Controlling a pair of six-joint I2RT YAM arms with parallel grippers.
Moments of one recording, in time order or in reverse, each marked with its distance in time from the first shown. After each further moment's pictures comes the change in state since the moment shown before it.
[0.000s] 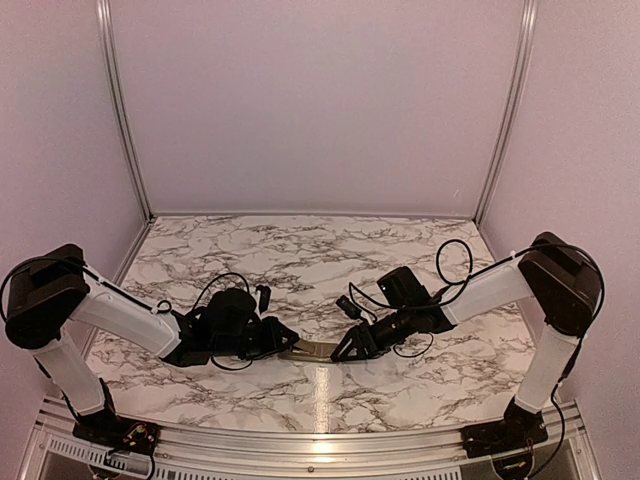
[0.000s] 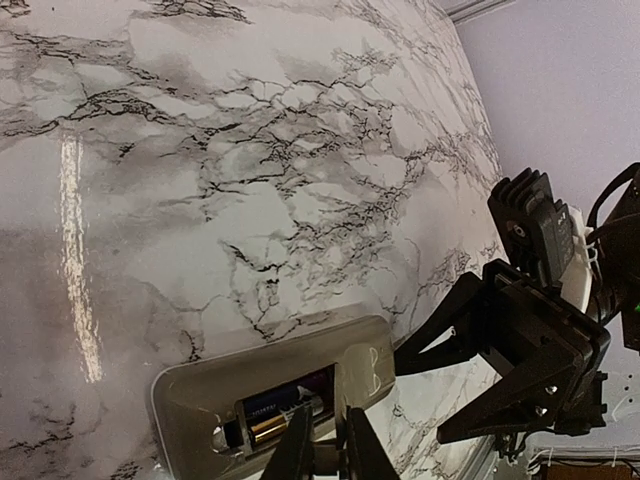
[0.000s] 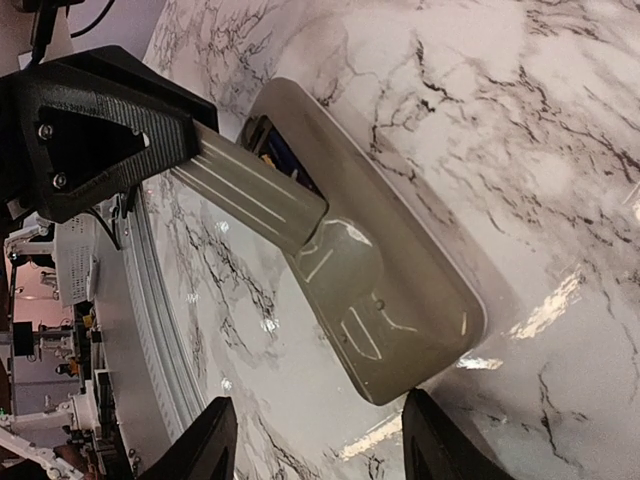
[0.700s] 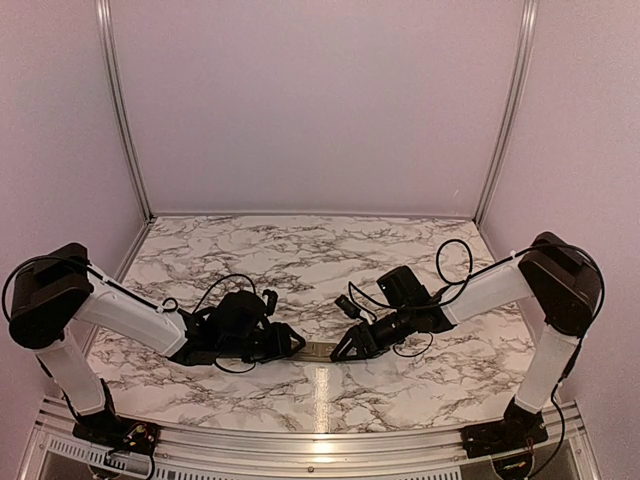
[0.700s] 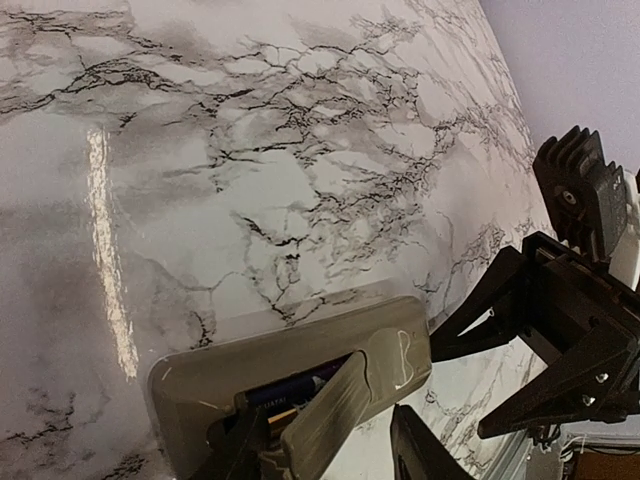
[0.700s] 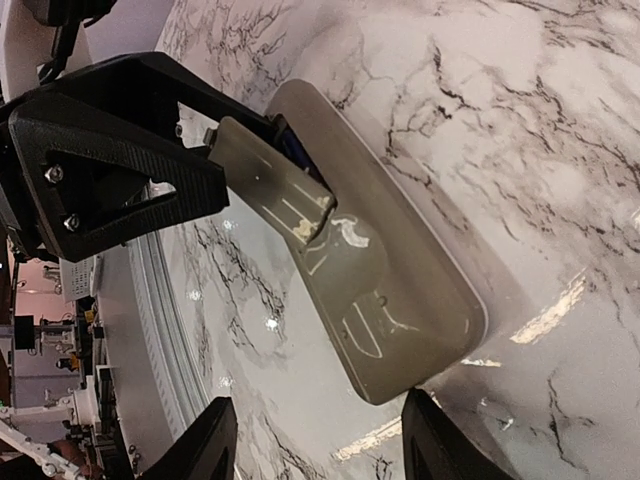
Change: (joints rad) left arm -0.020 0.028 0.055 -0.110 -0.023 0.044; right arm 0.000 0.000 0.002 0.006 -0.015 -0.010
